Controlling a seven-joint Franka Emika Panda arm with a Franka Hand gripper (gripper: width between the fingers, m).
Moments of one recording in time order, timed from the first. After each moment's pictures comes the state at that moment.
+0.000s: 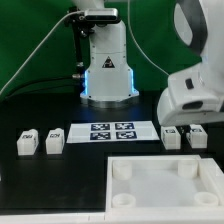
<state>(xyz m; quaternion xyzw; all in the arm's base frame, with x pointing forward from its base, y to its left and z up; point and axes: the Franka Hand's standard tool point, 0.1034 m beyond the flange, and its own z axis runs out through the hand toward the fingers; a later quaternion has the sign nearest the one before) 0.398 0.180 0.038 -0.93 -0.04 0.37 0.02</state>
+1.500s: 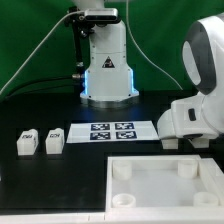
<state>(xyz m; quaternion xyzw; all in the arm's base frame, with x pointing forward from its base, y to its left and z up) 0.378 0.184 0.010 -0.90 -0.03 0.44 0.01</state>
